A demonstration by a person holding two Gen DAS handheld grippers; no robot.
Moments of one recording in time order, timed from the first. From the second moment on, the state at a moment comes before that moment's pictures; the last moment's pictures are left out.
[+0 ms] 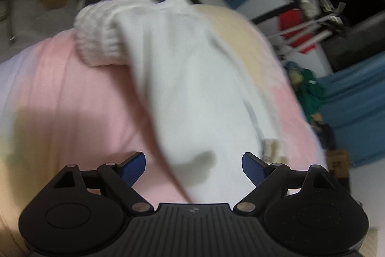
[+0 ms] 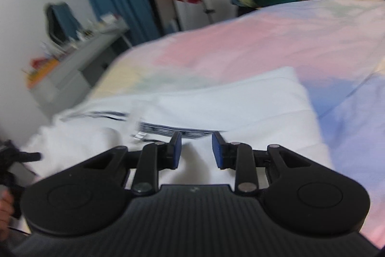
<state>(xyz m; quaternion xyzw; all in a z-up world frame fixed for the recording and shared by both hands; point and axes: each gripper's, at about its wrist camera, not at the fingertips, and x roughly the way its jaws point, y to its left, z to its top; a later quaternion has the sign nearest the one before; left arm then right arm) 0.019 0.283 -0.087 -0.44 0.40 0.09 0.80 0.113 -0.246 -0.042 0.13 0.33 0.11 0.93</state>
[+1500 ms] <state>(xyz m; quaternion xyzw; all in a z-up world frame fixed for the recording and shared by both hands) 0.046 -0.235 0.024 0.06 0.06 0.00 1.00 0.085 -0.387 -0.036 0.37 0.24 -0.03 0.90</state>
